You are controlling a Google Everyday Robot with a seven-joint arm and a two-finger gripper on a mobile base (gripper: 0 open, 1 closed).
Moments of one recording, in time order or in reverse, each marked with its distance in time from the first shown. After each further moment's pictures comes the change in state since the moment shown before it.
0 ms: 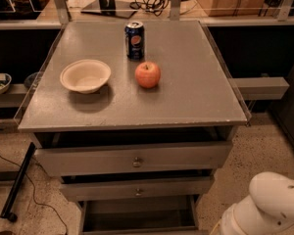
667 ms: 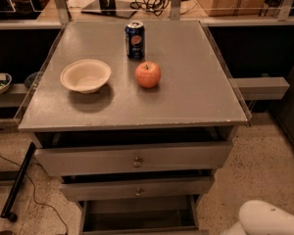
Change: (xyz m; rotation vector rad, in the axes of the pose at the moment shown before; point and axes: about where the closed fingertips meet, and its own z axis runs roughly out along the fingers) arm 0.039 0.012 0.089 -0.102 -0.009 0.056
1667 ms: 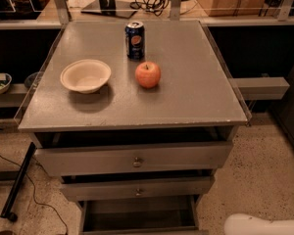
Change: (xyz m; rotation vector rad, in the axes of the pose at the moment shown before) arm 0.028 -0.007 0.085 -0.103 0.052 0.031
